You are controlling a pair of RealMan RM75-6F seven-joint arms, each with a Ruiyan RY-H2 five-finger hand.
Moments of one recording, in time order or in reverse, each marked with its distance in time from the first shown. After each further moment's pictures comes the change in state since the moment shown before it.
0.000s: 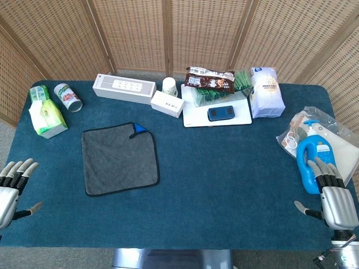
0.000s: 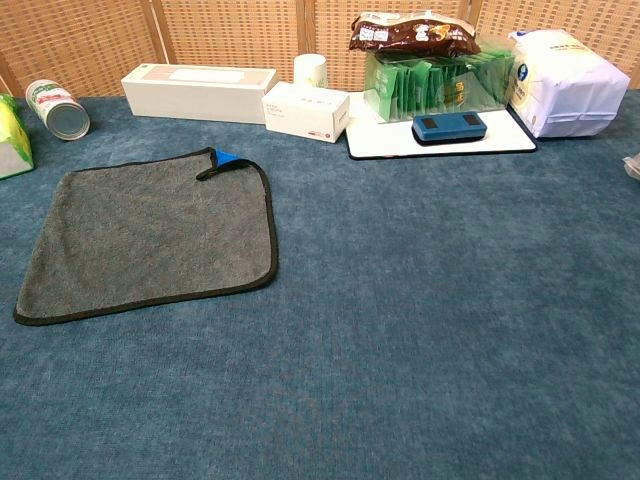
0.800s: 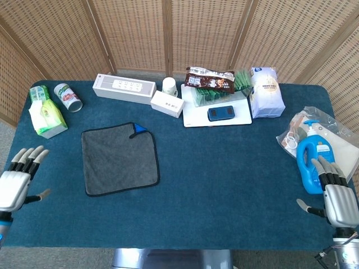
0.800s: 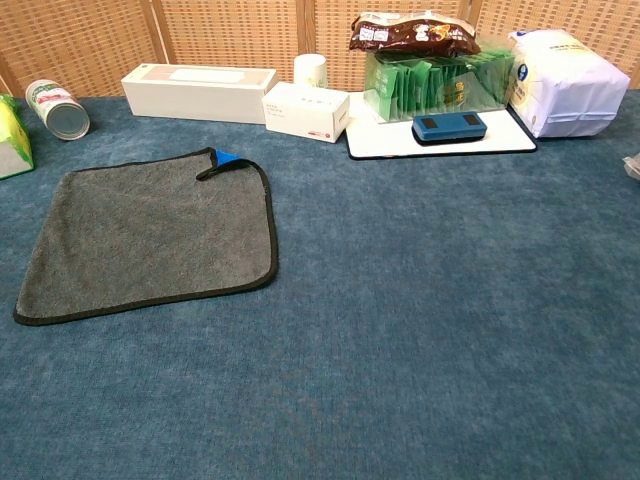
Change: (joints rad) left arm -0.120 -0.023 -0.080 0.001 -0.069 -0.156 0.047; right arm 0.012 -0.001 0.018 0.009 0.055 -0.029 0.002
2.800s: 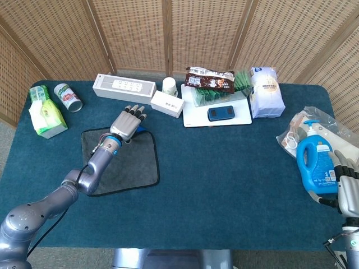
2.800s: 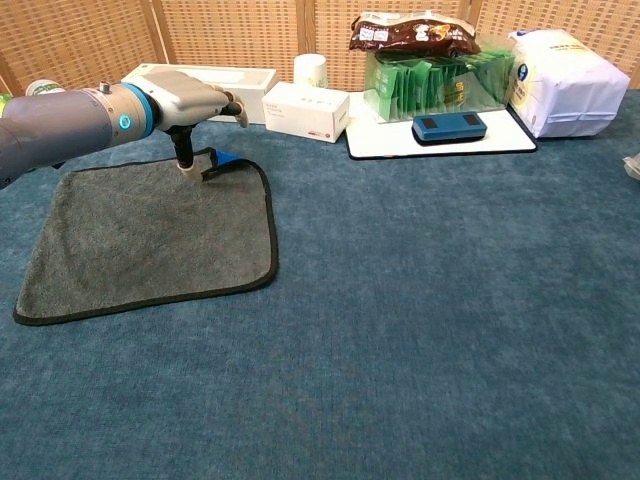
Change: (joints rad) left arm -0.853 -0.627 -0.170 0.763 -0.368 -0.827 0.391; right arm 0.029 0.008 0.066 0.052 0.161 -0.070 0.050
